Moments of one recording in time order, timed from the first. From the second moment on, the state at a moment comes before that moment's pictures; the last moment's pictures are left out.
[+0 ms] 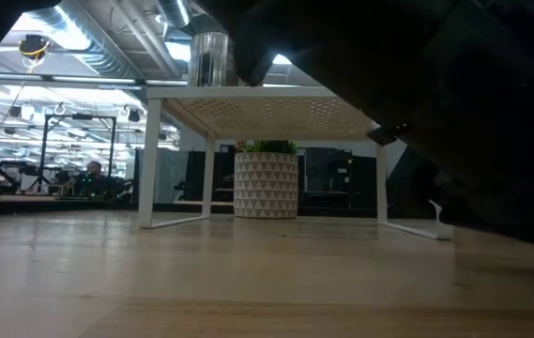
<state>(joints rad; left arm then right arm) -0.44 2.59 1.97 0.05 -0.48 -0.35 0.07 0.19 0.01 0.05 -0.26 -0.15</state>
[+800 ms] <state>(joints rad) -0.50 2.44 1.97 -0.14 -0.77 -0.25 0.07 0.19 0.01 0.05 -0.26 -0.15</state>
